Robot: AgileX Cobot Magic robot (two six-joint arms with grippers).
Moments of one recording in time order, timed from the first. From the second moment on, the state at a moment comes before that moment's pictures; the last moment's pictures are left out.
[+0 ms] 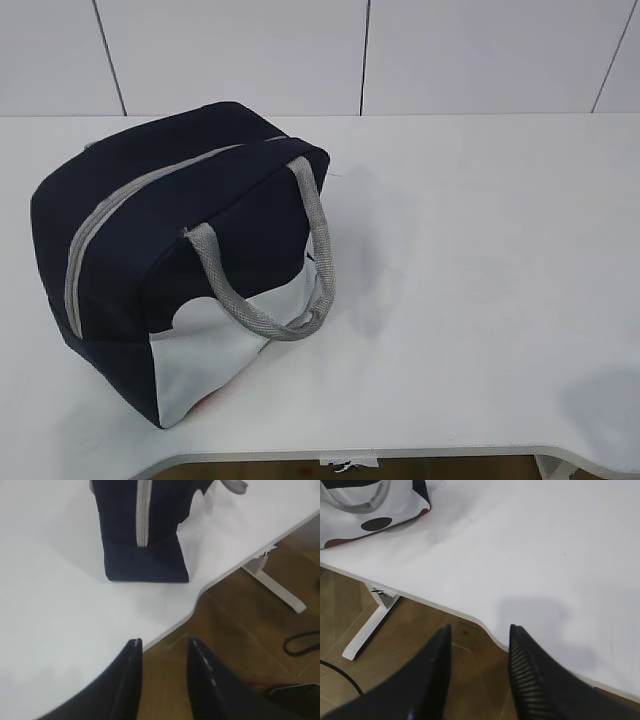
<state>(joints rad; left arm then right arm) -0.44 0.01 -0.65 -0.09 1.22 0.16 0.42 -0.02 -0.51 -0.04 1.15 0.03</state>
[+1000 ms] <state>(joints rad) -0.12 0.01 -0.53 -0.13 1.12 0.16 0.13 -0.02 -0.50 -0.03 1.15 0.02</state>
